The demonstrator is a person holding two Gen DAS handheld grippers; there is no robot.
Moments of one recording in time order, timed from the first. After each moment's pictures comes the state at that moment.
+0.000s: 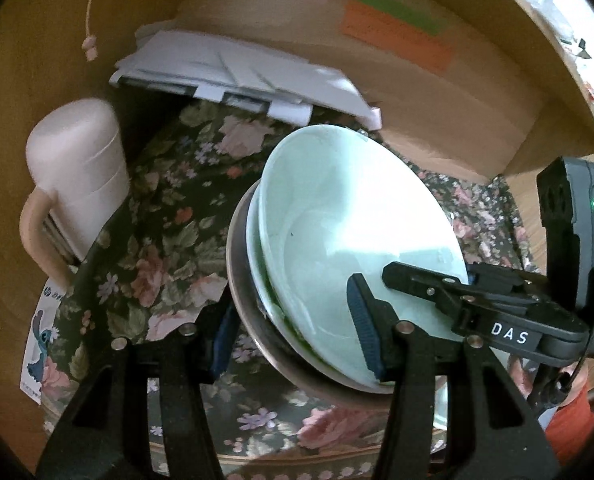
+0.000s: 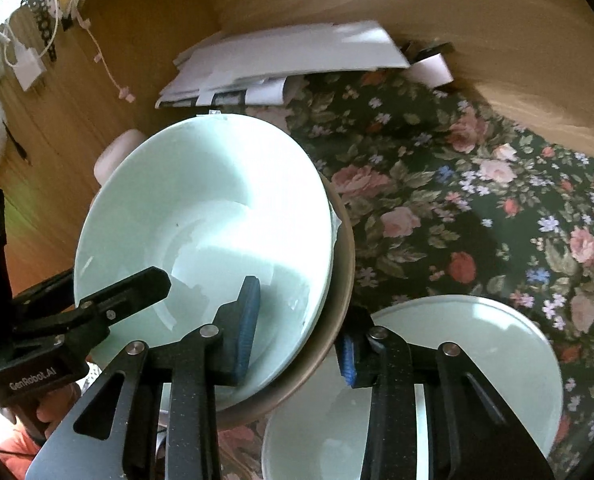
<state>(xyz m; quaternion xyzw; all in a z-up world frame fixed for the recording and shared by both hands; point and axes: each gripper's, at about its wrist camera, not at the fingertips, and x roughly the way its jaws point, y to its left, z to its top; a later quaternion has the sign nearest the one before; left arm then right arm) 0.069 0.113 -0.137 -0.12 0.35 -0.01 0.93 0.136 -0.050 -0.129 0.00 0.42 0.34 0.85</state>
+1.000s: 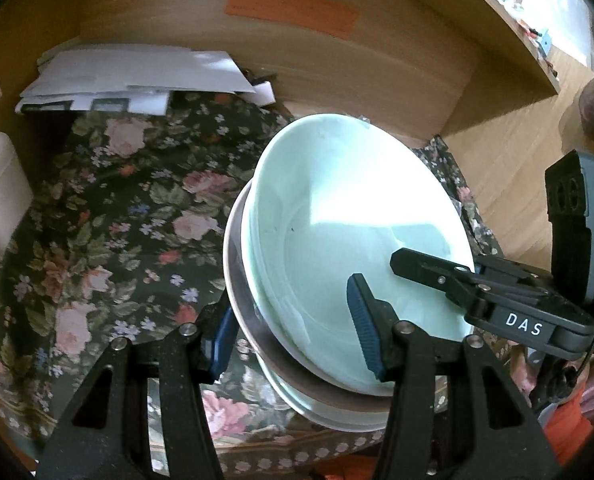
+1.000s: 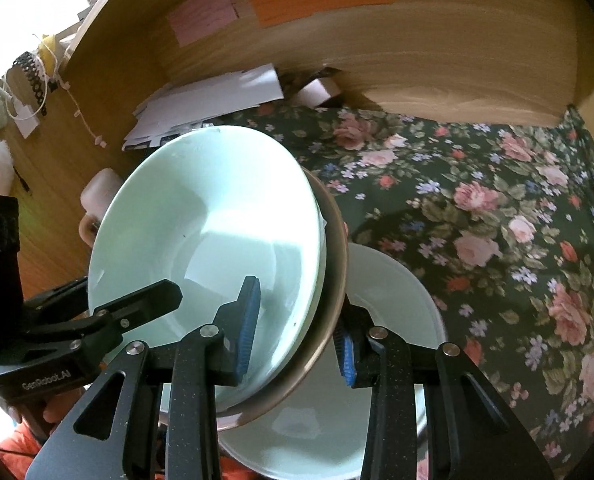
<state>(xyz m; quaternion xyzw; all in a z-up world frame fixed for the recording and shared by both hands) 0.072 0.015 -0.140 -0.08 0.37 -0.10 0.92 0.107 -0.159 -0.119 0.05 0.39 0.26 0.88</state>
